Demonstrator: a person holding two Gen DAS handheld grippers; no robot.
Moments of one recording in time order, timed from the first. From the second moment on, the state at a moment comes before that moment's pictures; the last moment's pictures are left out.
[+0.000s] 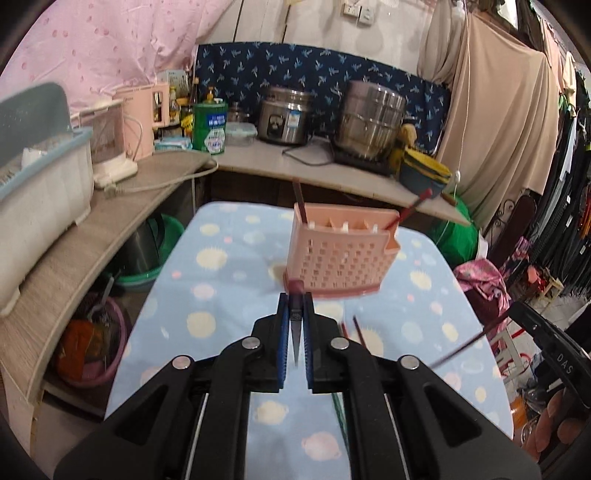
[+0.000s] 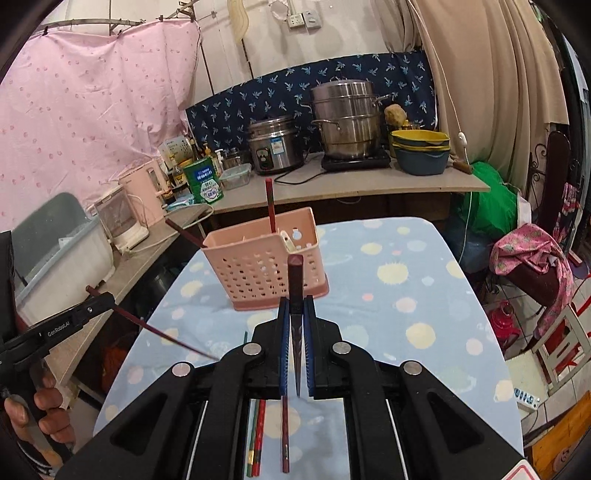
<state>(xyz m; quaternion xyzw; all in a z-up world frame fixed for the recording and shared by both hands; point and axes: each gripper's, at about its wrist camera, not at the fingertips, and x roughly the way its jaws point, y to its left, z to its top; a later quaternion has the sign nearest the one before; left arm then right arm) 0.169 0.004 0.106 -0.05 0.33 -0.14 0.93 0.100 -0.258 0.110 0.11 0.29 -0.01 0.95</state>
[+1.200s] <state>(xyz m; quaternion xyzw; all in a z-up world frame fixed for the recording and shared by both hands) 0.333 -0.042 0.177 -0.08 0.25 -0.16 0.95 0.308 -0.266 0.147 0.18 0.23 0.01 0.96</state>
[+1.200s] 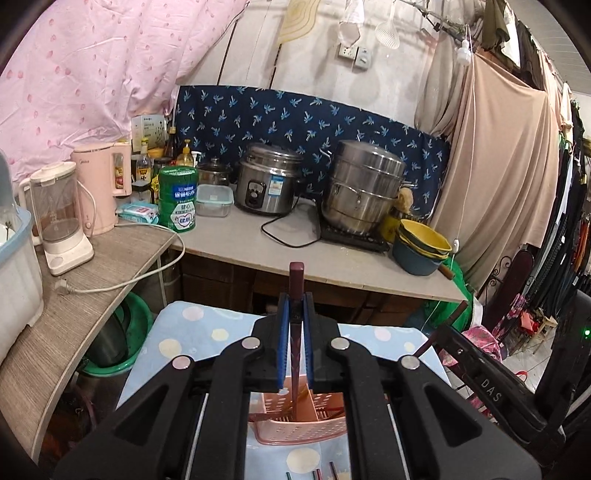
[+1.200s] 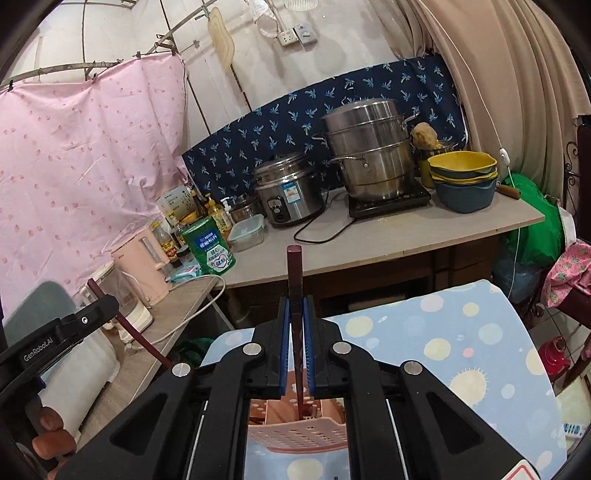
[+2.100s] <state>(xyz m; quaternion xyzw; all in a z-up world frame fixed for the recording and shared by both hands) 0.236 -0.007 0.124 -0.07 0.30 -0.14 0.94 0.173 -0.231 0.098 0.08 0.30 0.03 0.95</state>
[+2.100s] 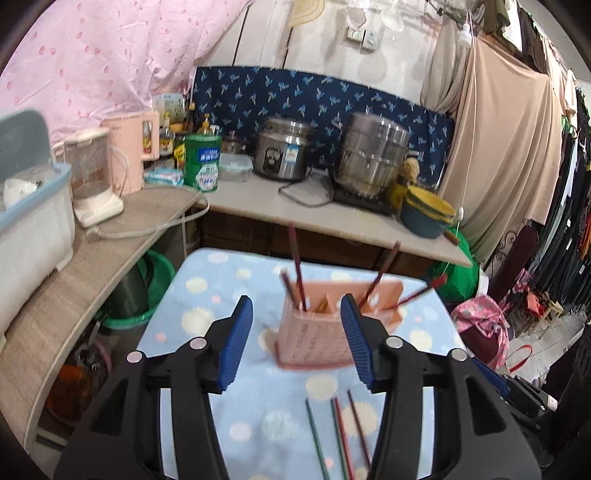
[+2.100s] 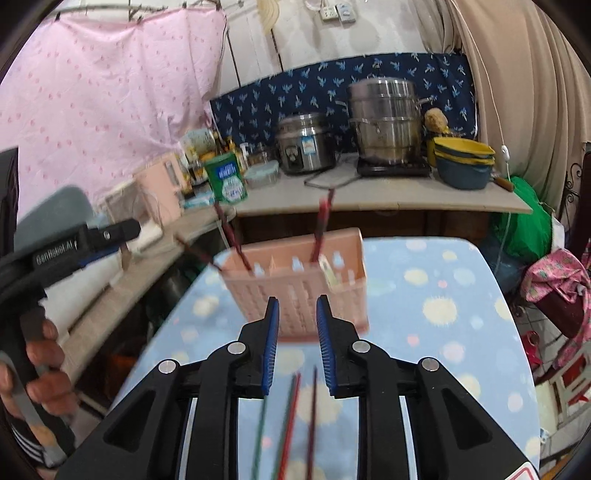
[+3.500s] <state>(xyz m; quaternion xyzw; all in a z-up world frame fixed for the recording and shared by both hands) 0.085 -0.044 -0.070 0.01 0.47 -0.15 0.87 0.055 -0.196 -0.075 0.05 0.43 0.00 0.90</state>
